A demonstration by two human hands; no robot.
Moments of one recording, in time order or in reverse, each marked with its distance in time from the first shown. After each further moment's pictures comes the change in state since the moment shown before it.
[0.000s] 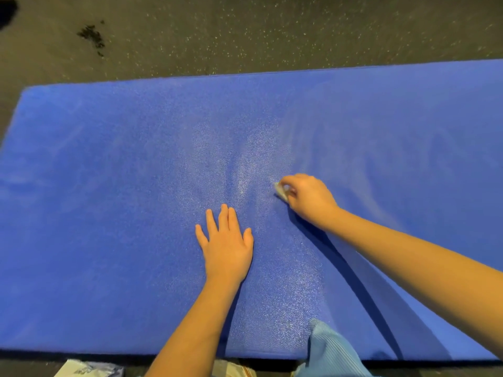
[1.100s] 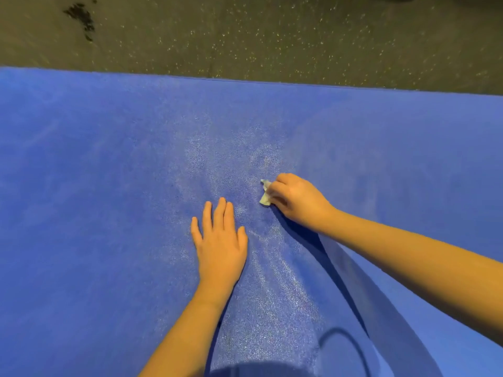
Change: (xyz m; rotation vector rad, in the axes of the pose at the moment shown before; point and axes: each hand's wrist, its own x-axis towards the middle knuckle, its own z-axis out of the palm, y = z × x) left_hand 0.075 0.004 0.017 -0.075 0.309 0.057; right_hand 0.073 0.007 -0.001 -0.094 -0.055 -0.429
